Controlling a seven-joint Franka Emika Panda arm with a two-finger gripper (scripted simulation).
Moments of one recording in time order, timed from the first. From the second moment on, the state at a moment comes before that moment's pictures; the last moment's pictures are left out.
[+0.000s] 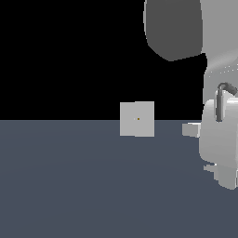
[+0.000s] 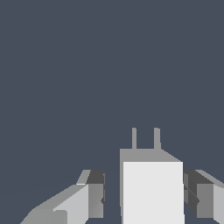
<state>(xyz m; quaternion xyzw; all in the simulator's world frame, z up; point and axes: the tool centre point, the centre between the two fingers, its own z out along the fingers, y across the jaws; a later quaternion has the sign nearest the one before) -0.110 -0.181 0.012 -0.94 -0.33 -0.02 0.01</state>
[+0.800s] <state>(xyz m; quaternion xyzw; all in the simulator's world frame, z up) -0.110 -0.179 0.013 -0.95 -0.32 -0.02 0.01</state>
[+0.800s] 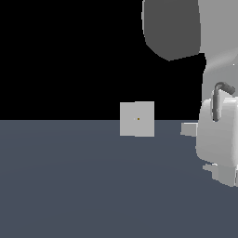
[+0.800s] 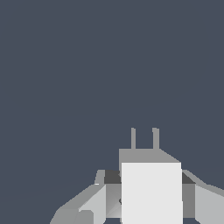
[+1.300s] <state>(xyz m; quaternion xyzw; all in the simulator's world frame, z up) -0.108 -0.159 0.023 -0.96 -0.27 -0.02 0.01</state>
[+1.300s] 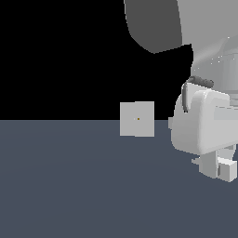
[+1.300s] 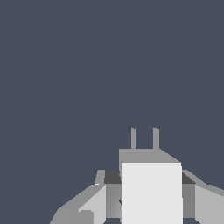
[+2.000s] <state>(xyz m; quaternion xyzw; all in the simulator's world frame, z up) -0.094 -0.108 0.048 -0.99 -0.14 -0.02 0.00</state>
